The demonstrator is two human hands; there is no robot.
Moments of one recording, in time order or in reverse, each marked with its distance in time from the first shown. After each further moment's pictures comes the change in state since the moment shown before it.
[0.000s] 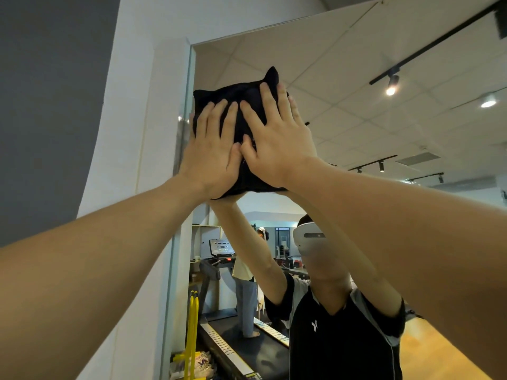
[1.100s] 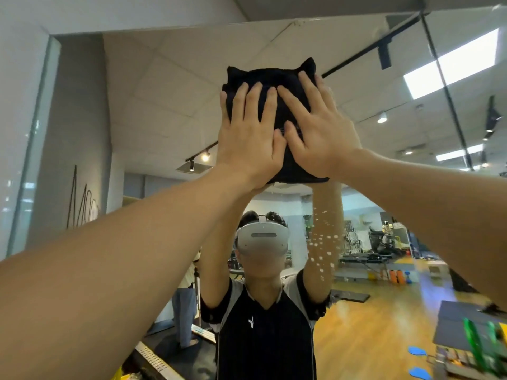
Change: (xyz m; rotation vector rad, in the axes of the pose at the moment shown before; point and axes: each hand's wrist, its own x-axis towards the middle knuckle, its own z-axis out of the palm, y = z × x) left_hand 0.086 0.272 0.010 -0.128 0.085 0.053; right_hand -0.099 0.242 -0.106 -0.086 0.020 0.113
